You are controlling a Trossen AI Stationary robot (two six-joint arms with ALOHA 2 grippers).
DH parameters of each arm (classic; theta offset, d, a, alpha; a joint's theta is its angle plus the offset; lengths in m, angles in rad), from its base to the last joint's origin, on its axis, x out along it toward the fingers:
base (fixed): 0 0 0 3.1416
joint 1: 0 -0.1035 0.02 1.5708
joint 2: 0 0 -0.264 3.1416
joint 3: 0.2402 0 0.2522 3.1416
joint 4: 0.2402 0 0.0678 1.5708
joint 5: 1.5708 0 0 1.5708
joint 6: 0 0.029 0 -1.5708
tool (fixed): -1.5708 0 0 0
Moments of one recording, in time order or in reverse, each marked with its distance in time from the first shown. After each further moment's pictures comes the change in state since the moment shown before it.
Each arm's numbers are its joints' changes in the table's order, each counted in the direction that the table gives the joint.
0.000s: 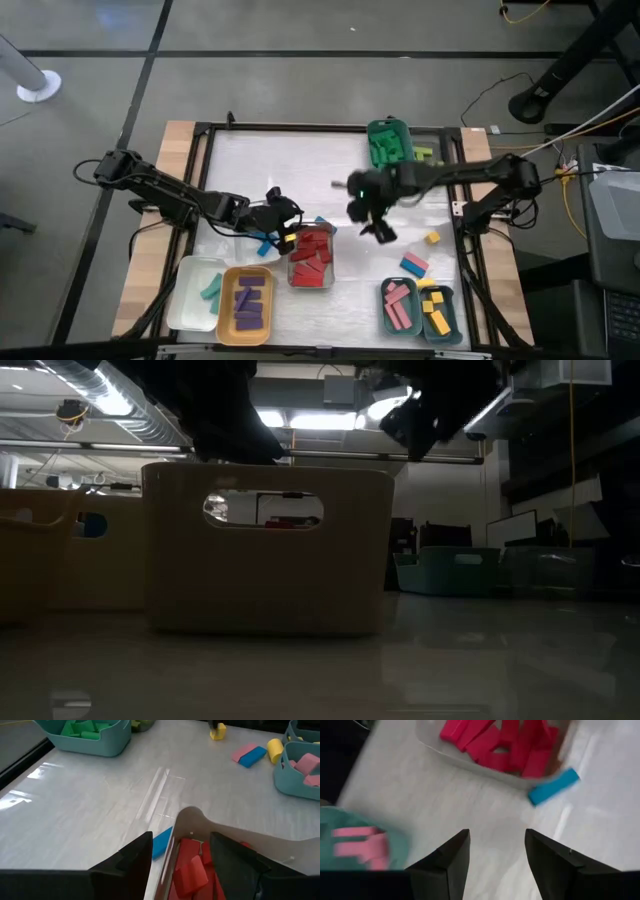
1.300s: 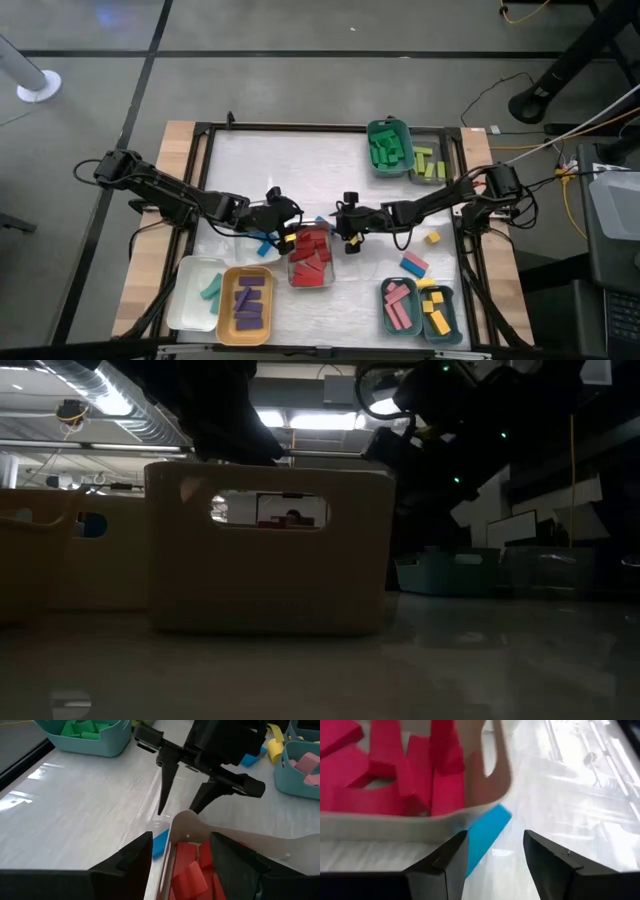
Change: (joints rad) left arm 0.000 0.000 0.000 0.001 0.000 0.003; right arm -0.141 0.163 -0.565 -1.210 -0.605 0.166
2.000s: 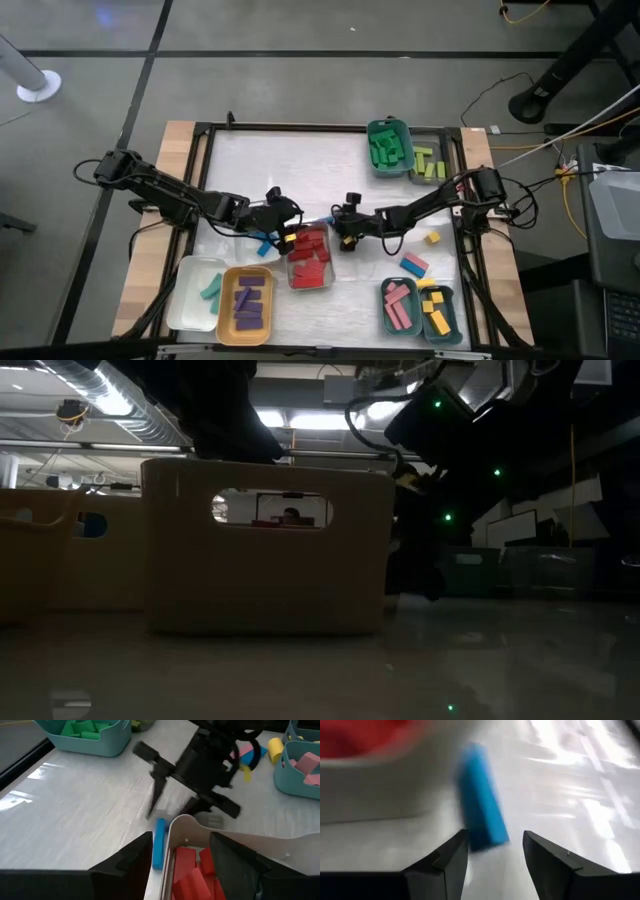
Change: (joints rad) left arm 0.000 0.000 0.000 0.000 0.000 0.000; right arm 0.000 0.129 0.001 -0.060 -0.146 0.087
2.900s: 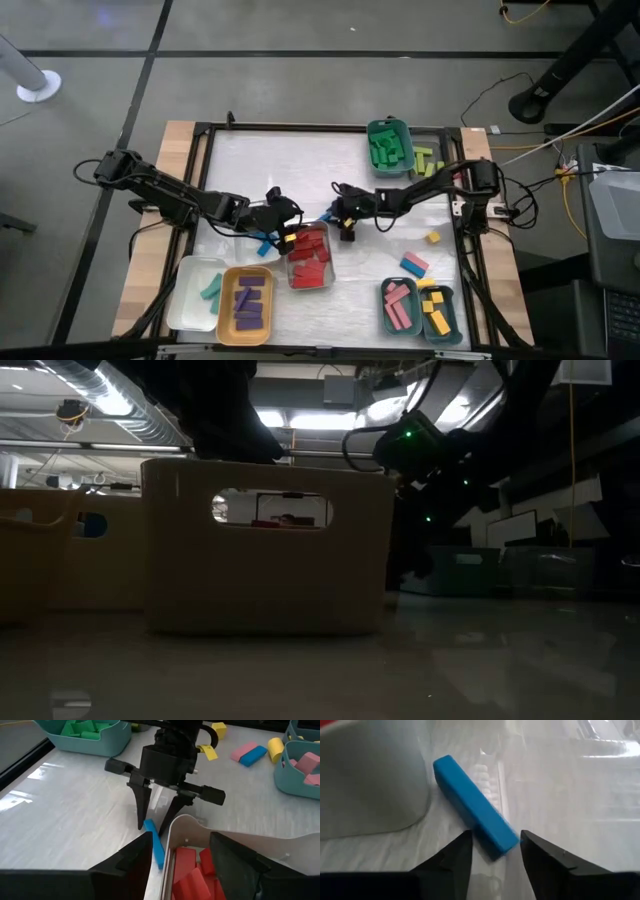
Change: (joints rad) left arm 0.000 0.000 0.000 0.000 0.000 0.000; right arm 0.186 0.009 0.000 -0.060 0.417 -0.015
